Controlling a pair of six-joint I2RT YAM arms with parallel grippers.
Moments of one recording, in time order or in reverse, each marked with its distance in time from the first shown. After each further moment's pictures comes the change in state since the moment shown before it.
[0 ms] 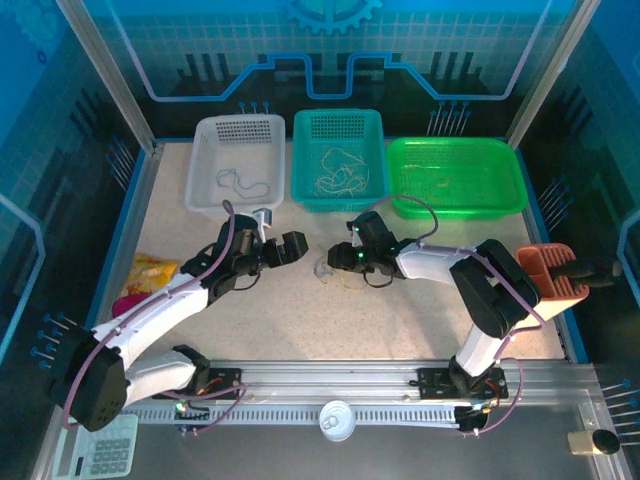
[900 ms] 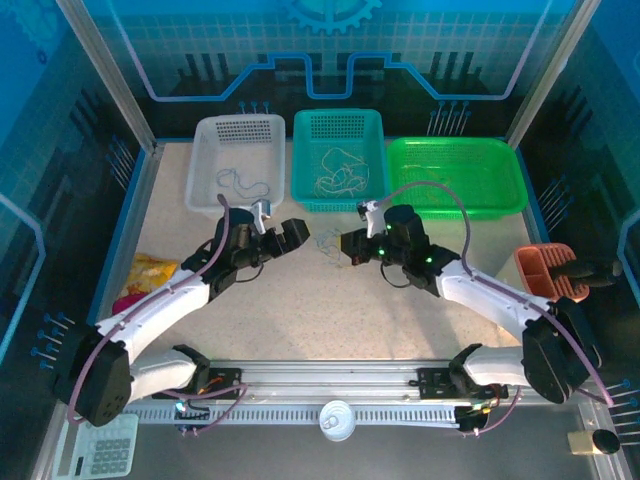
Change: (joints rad) left arm 0.034 0.034 0.009 0.154 0.089 -0.134; right arm -0.006 -0.449 -0.101 0.047 -0.060 -0.260
